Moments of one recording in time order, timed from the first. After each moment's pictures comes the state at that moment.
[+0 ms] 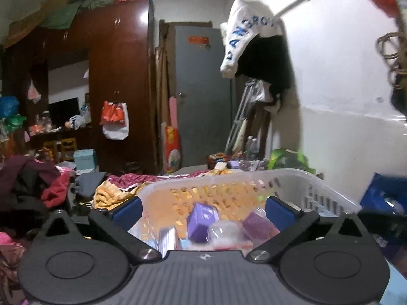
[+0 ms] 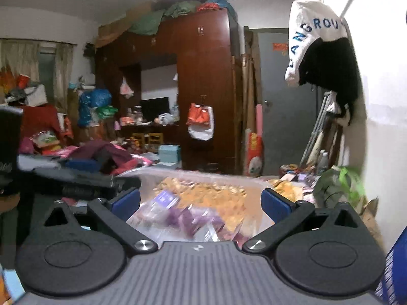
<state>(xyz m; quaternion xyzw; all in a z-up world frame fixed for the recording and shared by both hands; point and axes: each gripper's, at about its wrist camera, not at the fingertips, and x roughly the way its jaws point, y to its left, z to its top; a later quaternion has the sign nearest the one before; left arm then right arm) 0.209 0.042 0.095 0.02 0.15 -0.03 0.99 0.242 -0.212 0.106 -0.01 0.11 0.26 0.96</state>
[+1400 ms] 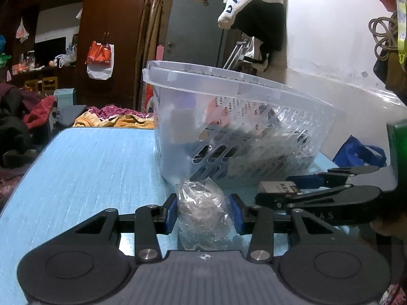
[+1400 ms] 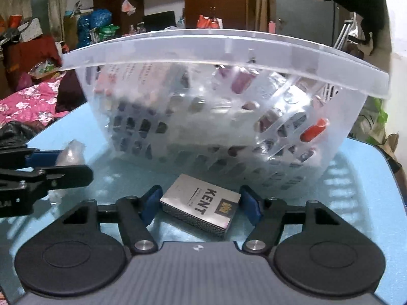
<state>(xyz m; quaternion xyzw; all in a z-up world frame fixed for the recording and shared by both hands) 0.157 0.089 -0.012 -0.06 0.25 -0.09 0.96 0.276 -0.149 0.002 -0.08 0.30 0.26 0.91</state>
